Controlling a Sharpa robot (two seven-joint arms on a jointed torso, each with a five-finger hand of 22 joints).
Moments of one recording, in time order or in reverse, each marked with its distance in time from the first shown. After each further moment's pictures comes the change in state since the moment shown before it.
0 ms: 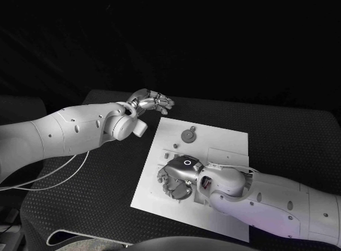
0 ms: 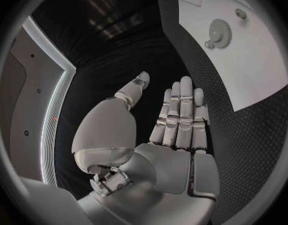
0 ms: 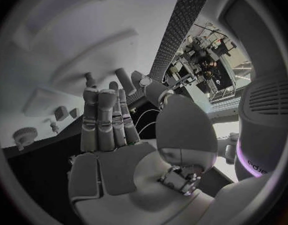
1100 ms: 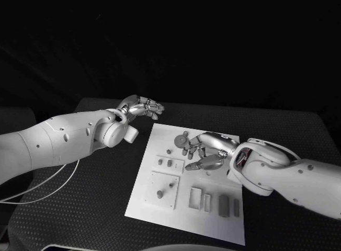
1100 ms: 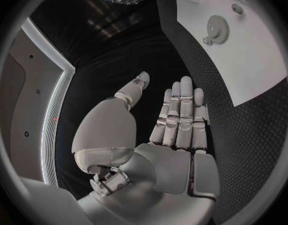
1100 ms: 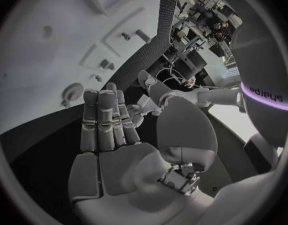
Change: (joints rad) left arm 0.000 -0.005 -0.001 -0.018 0.000 0.000 0.000; left_hand 0.000 0.000 -0.003 0.003 0.000 0.000 0.000 0.000 -0.002 0.009 0.001 0.002 -0.001 0.003 0.003 -0.005 0.009 0.000 0.000 0.000 -0.004 0.003; right arm 0.140 -0.290 0.065 0.108 0.452 -0.007 0.054; right_hand -0.047 0.038 -0.166 0.002 0.033 -0.022 0.005 0.011 -0.019 -0.007 -0.002 0.172 -0.018 -0.046 -0.004 0.060 -0.032 0.014 -0.039 0.014 0.014 0.000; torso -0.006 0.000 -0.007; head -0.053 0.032
